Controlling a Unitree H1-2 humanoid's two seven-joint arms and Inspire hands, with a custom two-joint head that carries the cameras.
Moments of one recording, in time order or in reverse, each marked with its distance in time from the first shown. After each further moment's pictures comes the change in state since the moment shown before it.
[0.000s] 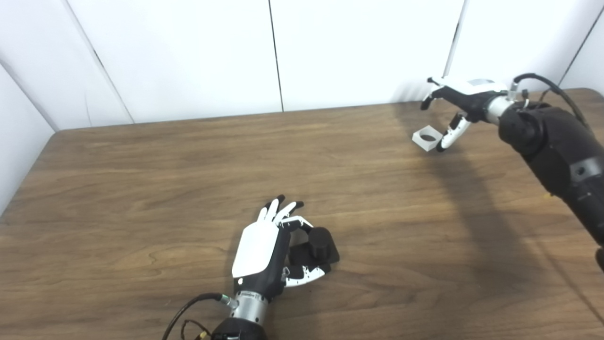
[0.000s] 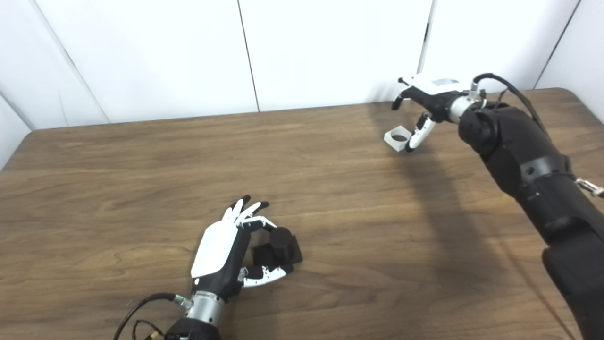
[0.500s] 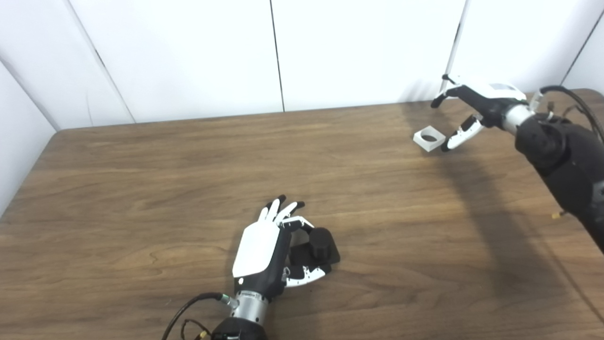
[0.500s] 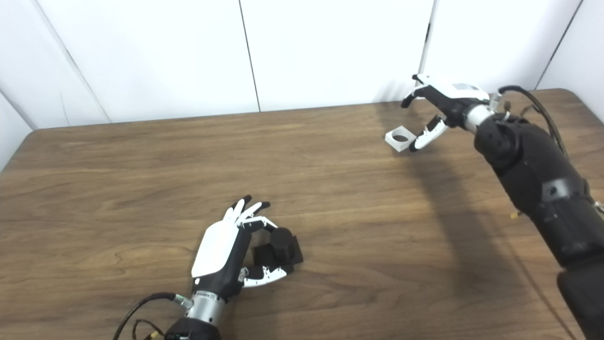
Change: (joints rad) left arm -0.001 0.003 -0.002 -0.003 0.000 0.000 -0.006; right arm 0.084 -0.040 -0.089 -0.113 0.068 0.069 -0.026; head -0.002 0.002
